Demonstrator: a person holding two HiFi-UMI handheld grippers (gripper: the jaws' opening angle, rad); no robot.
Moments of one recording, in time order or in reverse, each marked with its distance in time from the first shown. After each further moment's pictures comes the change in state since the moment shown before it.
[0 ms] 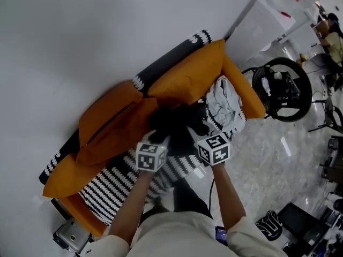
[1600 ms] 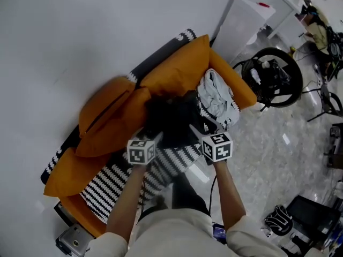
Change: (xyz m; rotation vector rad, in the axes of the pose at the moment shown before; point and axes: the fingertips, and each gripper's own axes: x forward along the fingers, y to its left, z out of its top) left arm -0.036 -0.001 -0.057 0.023 -0.025 0.058; right arm -0.092 -0.007 -0.058 0.071 -0.049 -0.168
